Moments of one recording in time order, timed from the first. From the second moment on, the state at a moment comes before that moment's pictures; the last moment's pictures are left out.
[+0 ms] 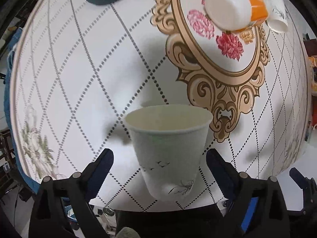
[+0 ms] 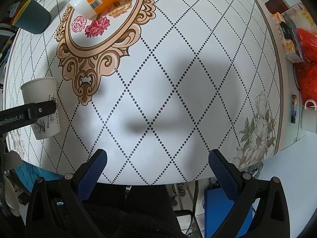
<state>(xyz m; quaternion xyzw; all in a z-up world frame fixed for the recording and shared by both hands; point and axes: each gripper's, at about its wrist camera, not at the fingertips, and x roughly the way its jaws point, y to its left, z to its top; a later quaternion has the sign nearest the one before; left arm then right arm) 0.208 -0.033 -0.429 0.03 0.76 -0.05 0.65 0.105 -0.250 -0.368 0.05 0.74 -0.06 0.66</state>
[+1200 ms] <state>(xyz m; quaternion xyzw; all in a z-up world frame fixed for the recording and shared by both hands) 0.148 0.104 -0.325 -0.06 0.70 0.09 0.71 0.142 -0.108 -0.310 -0.17 0.69 0.11 0.69</state>
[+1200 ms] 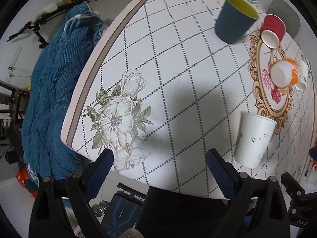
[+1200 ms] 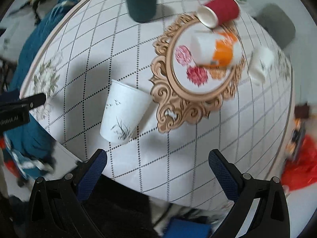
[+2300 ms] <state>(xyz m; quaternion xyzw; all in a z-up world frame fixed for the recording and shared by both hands) 0.162 0.112 -0.394 -0.04 0.73 0.10 0.67 0.046 -0.064 -0.456 -0.90 0.05 0.42 0.11</state>
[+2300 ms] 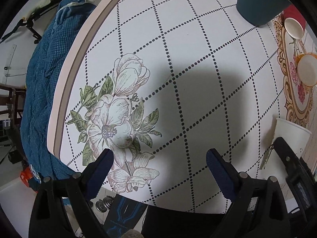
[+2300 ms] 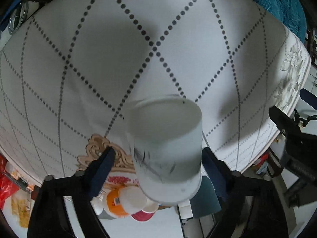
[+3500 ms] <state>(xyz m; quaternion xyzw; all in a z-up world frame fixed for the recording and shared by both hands) 0.177 0.078 -0.370 0.00 0.72 0.08 0.69 0.284 -0.024 -0.448 -0.29 0.81 0.18 0.47</state>
